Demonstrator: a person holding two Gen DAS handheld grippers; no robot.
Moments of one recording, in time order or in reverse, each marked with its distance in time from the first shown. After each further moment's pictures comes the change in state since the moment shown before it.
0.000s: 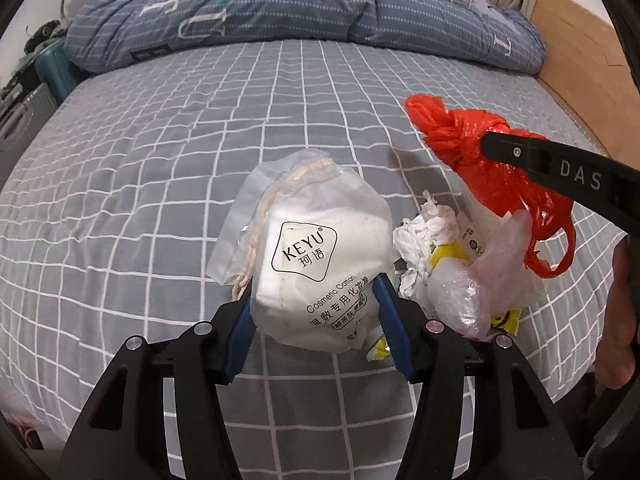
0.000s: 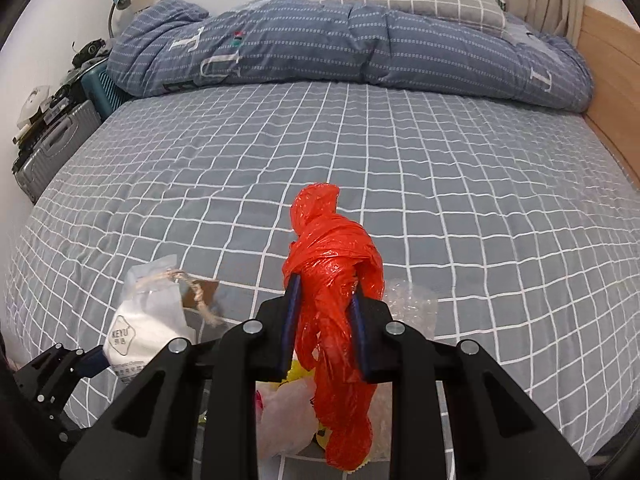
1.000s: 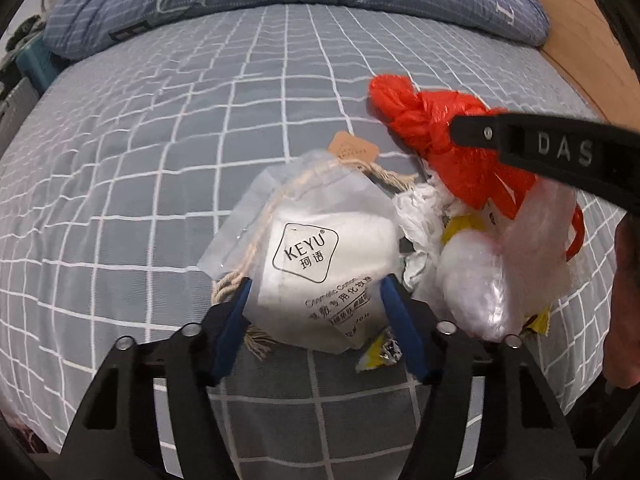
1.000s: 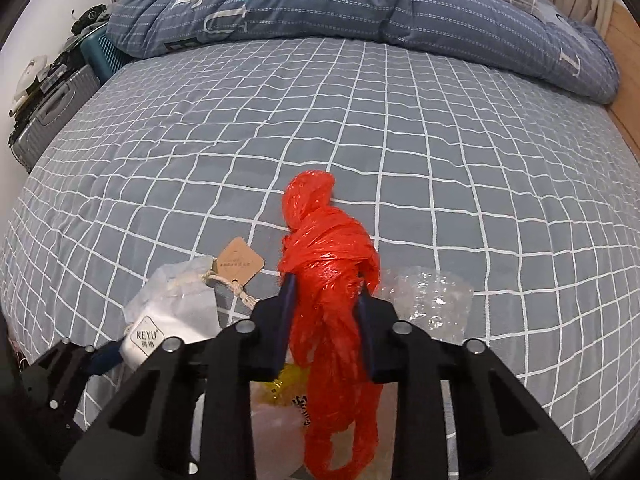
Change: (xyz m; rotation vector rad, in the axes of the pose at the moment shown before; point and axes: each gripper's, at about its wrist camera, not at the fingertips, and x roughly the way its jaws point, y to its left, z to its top) left arm 0.062 -0.017 -0.006 0.031 0.105 -0.009; right arm 0.058 0.001 -0.007 -0.055 0.135 0.036
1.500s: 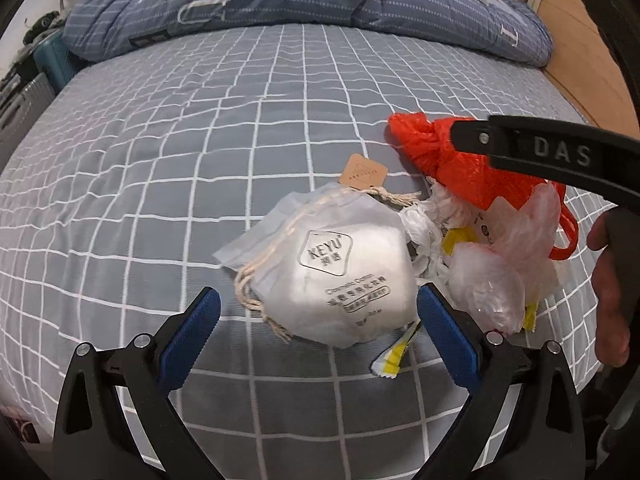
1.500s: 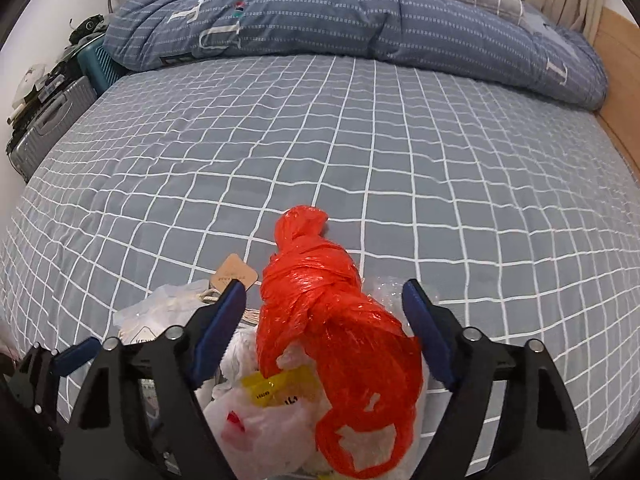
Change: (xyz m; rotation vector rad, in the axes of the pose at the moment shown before) left arm -0.029 0.010 -0.007 -0.040 -0.063 0.013; right arm -0.016 -0.002 0.005 0.014 -0.045 -0.029
